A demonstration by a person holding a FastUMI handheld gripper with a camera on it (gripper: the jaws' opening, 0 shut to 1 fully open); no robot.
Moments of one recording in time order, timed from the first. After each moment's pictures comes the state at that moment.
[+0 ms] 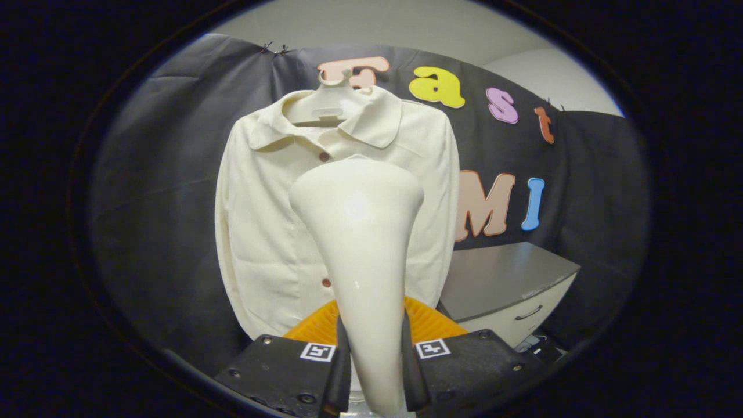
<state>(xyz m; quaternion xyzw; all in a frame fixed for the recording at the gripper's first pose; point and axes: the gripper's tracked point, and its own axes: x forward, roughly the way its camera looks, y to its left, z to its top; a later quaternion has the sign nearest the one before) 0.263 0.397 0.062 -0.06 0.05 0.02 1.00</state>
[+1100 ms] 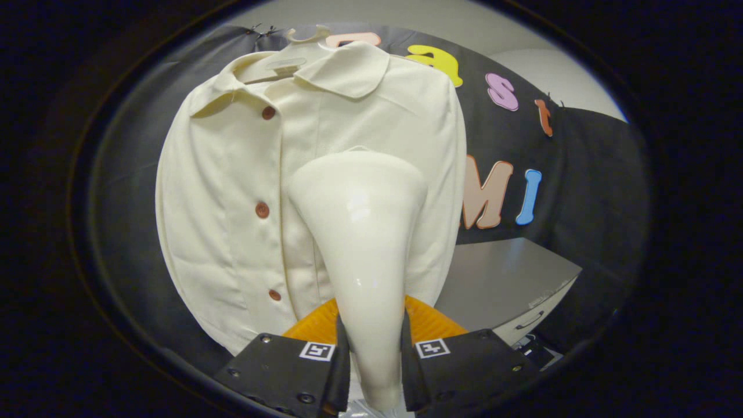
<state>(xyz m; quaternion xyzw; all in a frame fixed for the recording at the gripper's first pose) 0.341 0.365 0.020 -0.07 0.10 -0.03 0.99</state>
